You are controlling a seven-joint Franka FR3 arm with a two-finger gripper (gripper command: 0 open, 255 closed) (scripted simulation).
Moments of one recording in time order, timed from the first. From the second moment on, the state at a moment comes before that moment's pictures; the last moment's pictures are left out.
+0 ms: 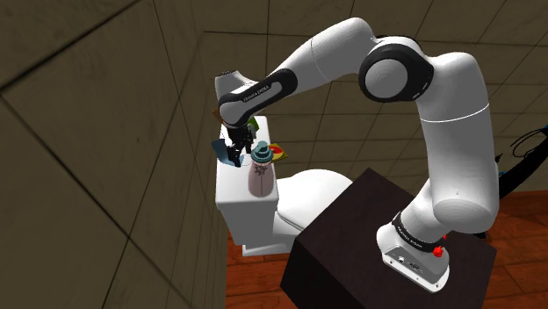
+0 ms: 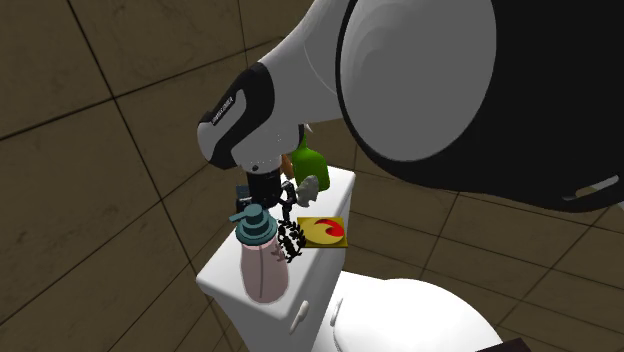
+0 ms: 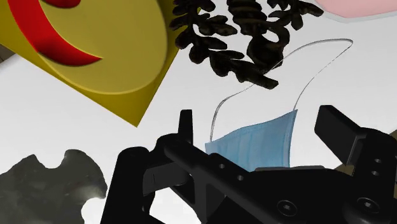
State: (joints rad) arm 0.16 0.66 0.15 -1.64 -0.02 2.06 -0.12
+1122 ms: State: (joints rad) arm 0.16 0.62 0.16 -1.63 -0.02 2.02 -0.12
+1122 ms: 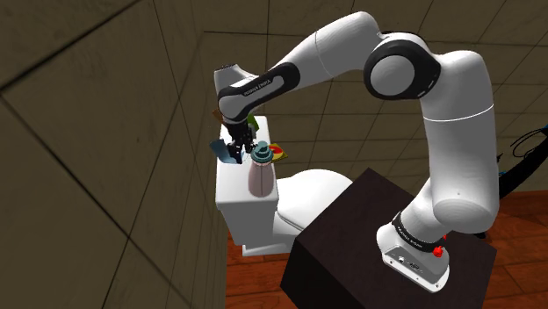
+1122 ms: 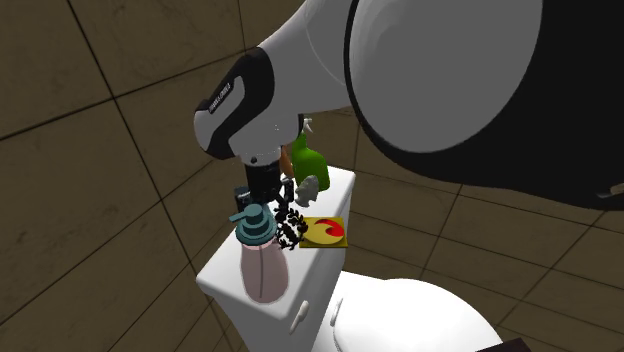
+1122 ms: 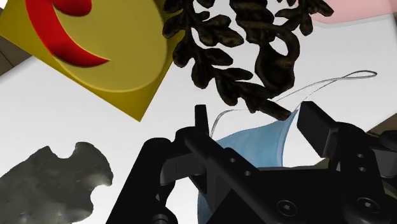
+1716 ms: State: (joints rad) arm 0.16 0.56 0.15 -1.62 -0.01 1.92 -0.12
